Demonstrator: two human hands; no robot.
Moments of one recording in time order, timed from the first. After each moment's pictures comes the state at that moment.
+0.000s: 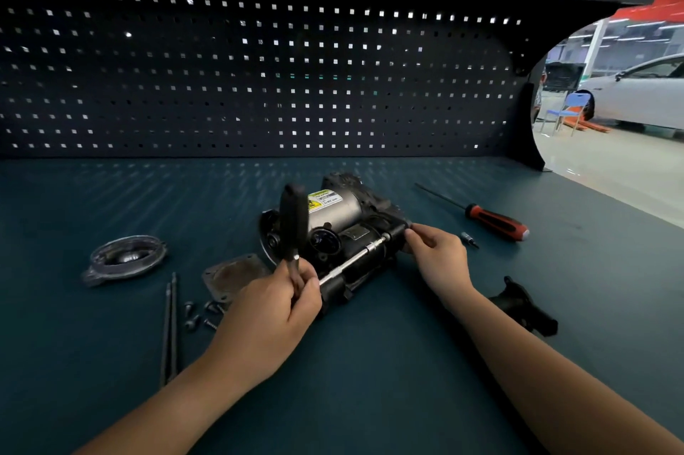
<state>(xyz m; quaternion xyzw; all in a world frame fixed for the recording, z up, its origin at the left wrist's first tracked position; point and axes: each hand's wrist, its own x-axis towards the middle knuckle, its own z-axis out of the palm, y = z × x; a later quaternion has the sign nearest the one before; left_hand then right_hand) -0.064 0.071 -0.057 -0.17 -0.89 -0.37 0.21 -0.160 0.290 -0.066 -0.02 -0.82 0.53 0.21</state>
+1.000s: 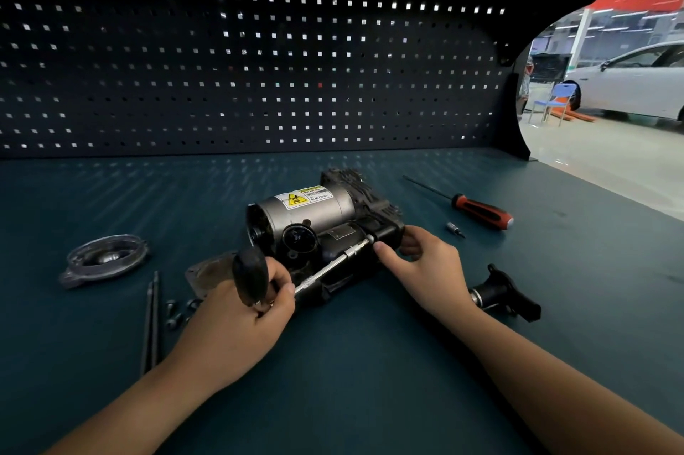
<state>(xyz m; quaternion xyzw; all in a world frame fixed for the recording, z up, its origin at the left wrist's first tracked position) -0.056 0.064 -0.054 -0.16 -0.89 -0.38 0.18 -0.122 0.290 -0.068 0.04 -0.87 0.43 0.25</state>
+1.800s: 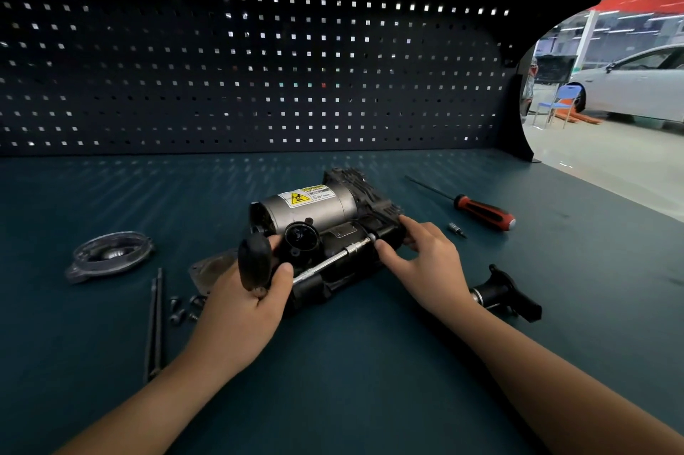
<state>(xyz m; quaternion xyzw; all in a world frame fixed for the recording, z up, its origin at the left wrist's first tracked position) -0.062 0.074 -0.057 -0.12 -0.85 -0.44 0.25 -0.122 0.287 -0.066 0.05 -0.89 0.36 0.27</state>
